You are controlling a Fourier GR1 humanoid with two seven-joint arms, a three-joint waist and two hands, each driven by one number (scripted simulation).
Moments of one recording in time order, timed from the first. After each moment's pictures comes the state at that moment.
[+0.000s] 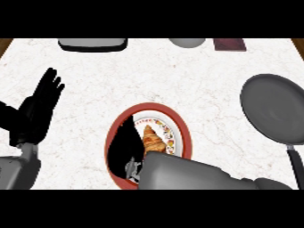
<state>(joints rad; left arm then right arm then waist) -0.19 0.34 -0.08 -1.54 0.28 0.22 0.18 -0.92 0.00 1.04 -1.27 0.77 0.89 0.57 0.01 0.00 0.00</state>
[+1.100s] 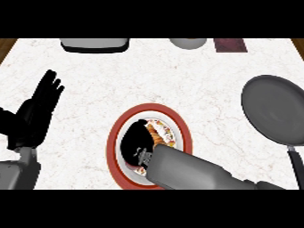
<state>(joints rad) -0.16 0.29 -0.03 -1.58 0.23 0.17 0.20 -0.87 0.00 1.07 -1.08 0.87 0.71 0.39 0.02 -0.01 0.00</state>
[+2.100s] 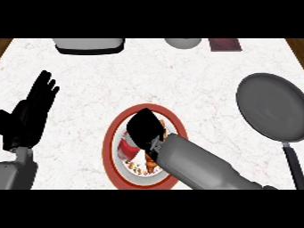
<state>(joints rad) -0.15 0.27 0.01 -1.58 0.21 0.15 0.21 -0.81 -0.02 0.92 -1.03 0.91 0.42 0.37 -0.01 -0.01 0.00</state>
